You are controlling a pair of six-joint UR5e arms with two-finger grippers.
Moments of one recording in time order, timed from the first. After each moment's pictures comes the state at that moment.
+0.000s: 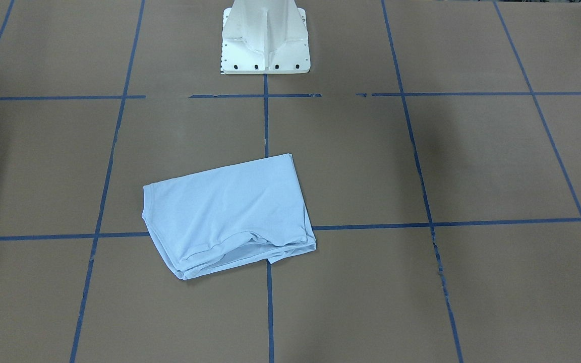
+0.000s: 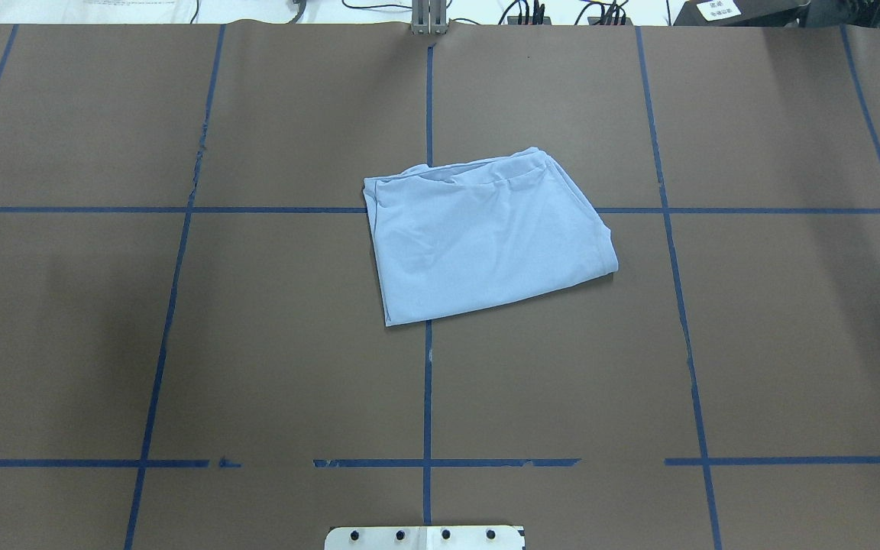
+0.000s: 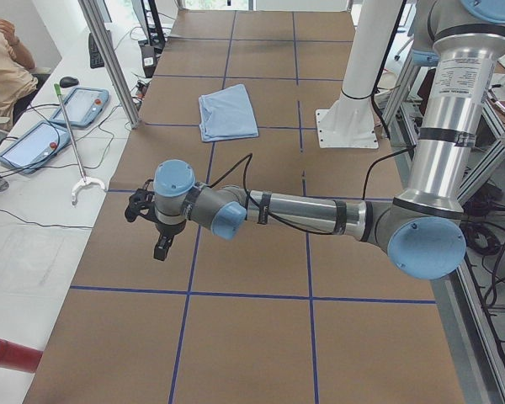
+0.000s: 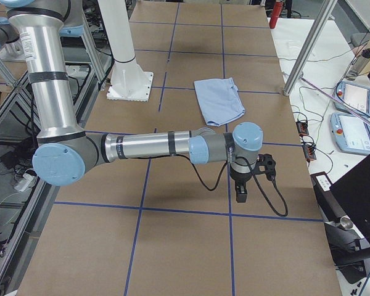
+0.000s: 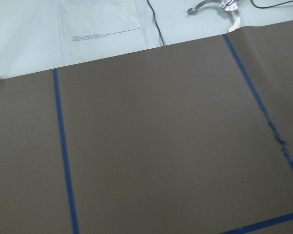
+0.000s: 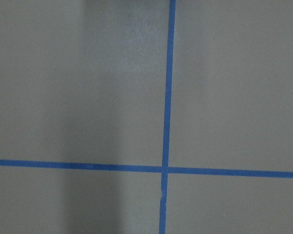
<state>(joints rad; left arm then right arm) -1.50 -1.73 -1.51 -1.86 -2.35 -0.19 1.54 -1.43 1.54 -1.53 2.31 0.09</state>
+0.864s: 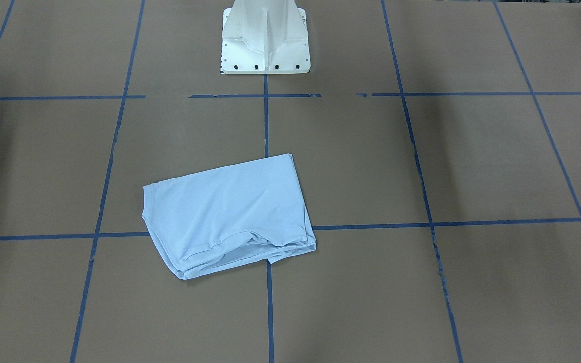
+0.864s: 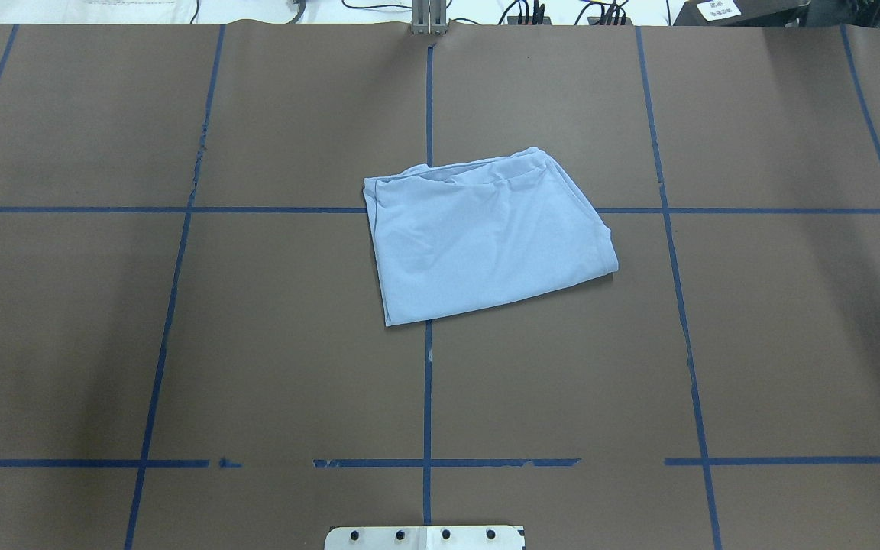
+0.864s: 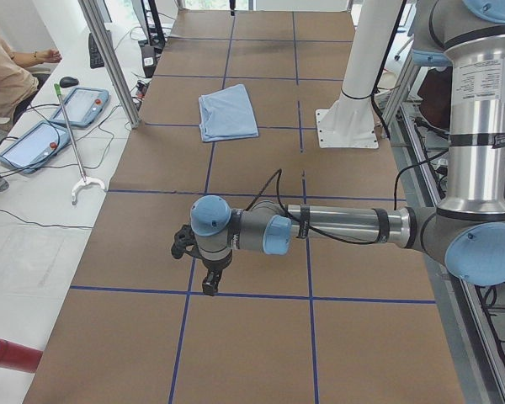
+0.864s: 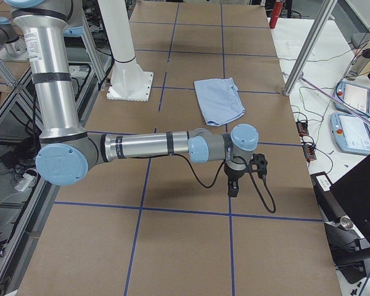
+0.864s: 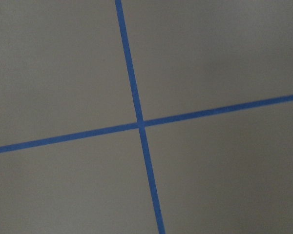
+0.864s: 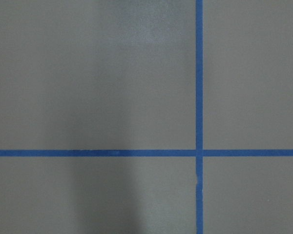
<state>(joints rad) -1.52 -1.51 -1.67 -1.67 -2.37 0.14 1.45 -1.43 1.55 -1.53 2.33 0.23</state>
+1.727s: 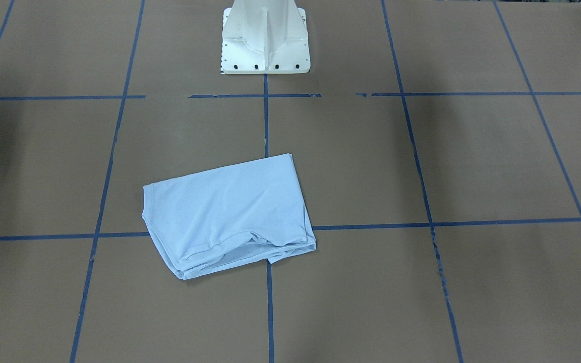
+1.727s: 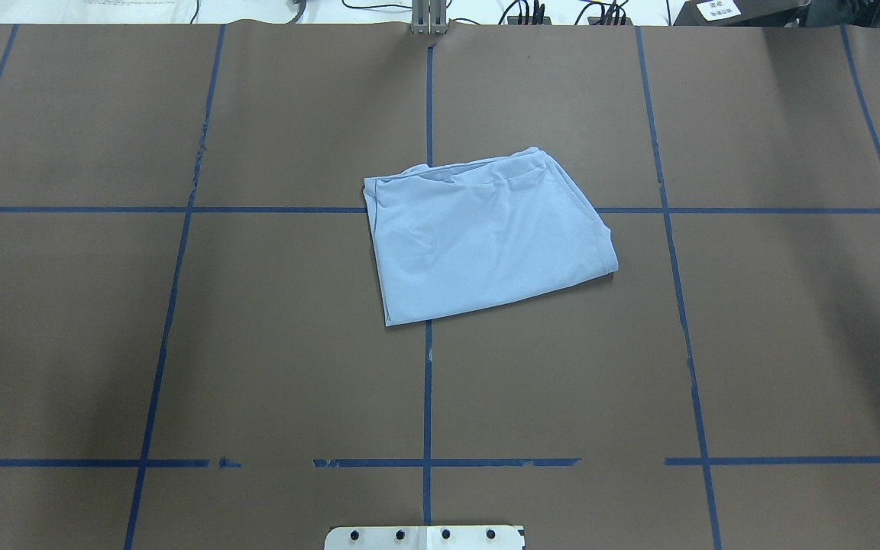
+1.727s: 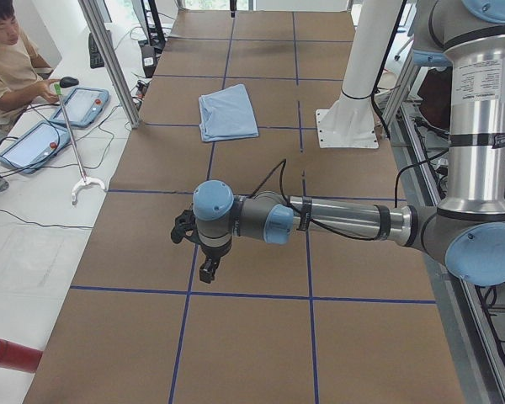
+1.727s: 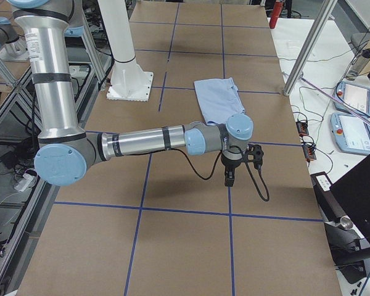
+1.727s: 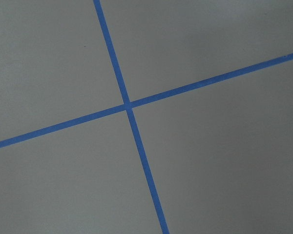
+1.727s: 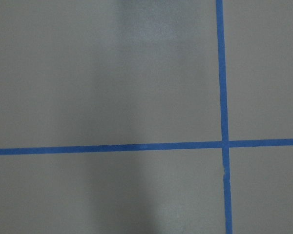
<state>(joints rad) -1.52 -1.52 -1.72 -1.67 -2.36 0.14 1.43 -1.47 1.64 -1.53 2.35 0.30</state>
